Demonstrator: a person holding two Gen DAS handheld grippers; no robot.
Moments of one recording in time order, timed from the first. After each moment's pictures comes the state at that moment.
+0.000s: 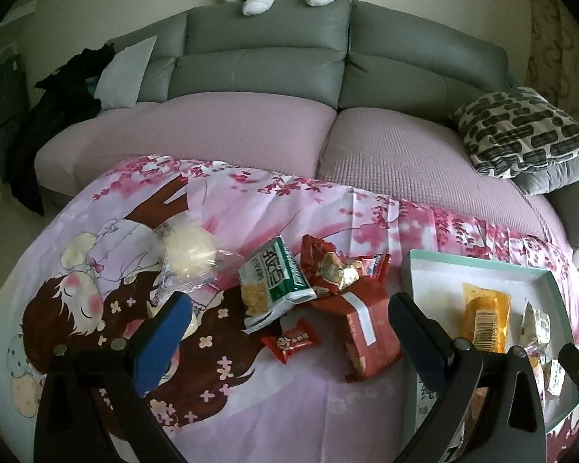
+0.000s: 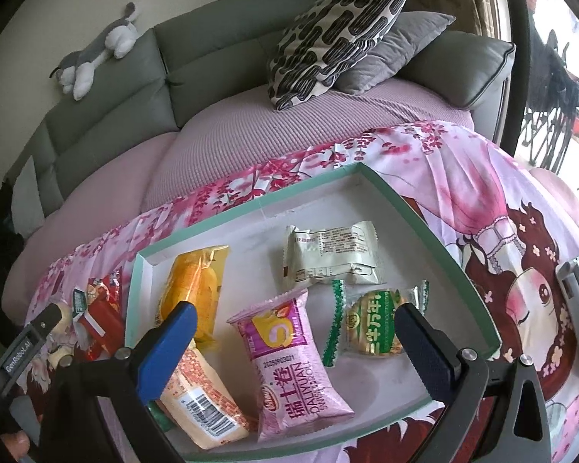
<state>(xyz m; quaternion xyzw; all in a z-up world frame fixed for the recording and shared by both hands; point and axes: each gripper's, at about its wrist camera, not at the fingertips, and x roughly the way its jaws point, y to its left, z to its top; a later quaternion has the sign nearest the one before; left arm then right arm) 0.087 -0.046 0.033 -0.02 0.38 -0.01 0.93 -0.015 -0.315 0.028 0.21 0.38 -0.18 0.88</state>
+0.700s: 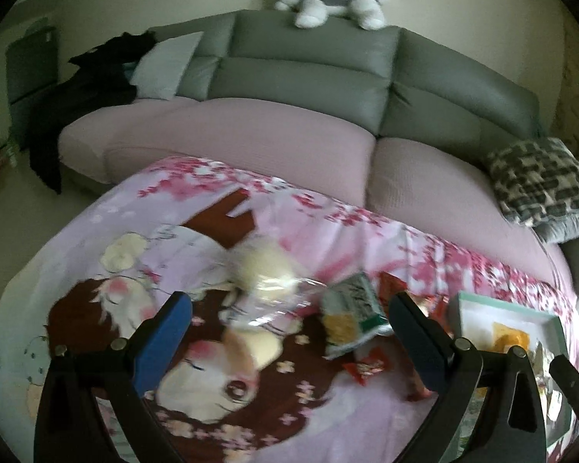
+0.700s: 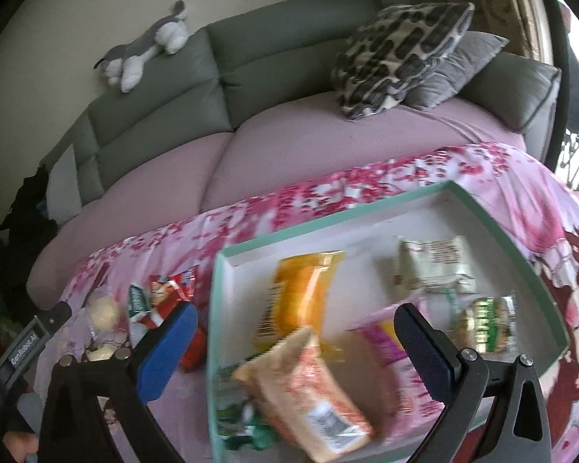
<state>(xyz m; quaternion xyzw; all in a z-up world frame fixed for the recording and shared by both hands) 0.088 0.039 0.047 -0.08 0.35 0.04 0.93 0.018 -0.243 0.041 0.19 0.35 -0.11 0.91</state>
